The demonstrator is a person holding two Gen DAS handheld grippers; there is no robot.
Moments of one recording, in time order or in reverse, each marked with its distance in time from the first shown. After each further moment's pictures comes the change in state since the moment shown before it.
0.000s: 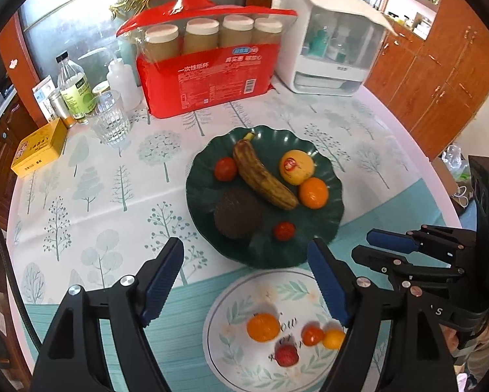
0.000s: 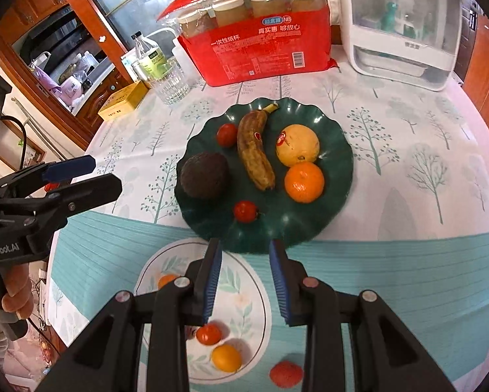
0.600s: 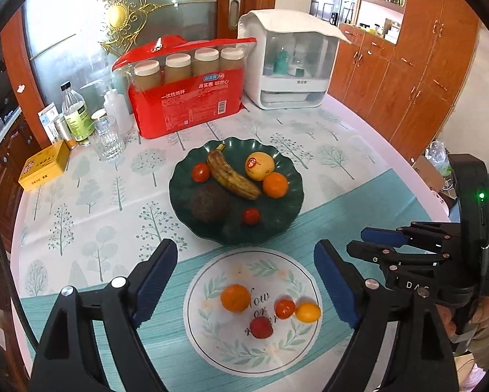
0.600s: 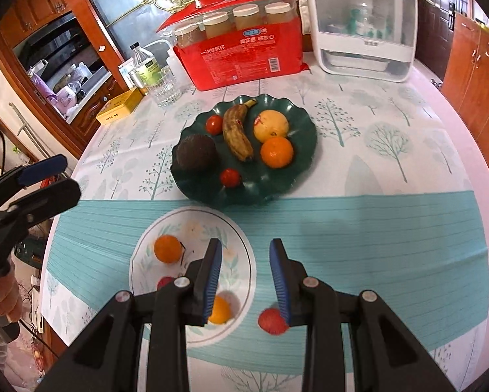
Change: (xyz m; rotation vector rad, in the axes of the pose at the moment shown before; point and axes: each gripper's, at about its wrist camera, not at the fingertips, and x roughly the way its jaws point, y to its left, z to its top) left arm -0.062 -0.042 -0.064 0.074 -0.140 -0.021; right arm -0.045 -0.008 -0.065 0.034 -0.069 -0.057
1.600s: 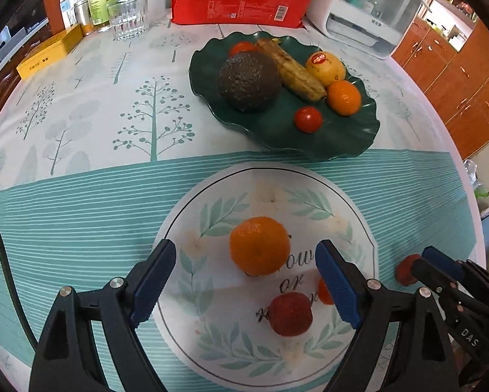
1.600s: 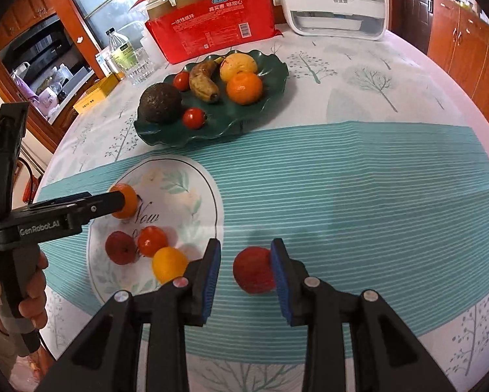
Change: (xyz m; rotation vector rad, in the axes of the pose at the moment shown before) left arm 0.132 0.030 -0.085 -0.264 0.230 0.060; right arm 0.053 -0.023 -0.067 0.048 0.002 -0.066
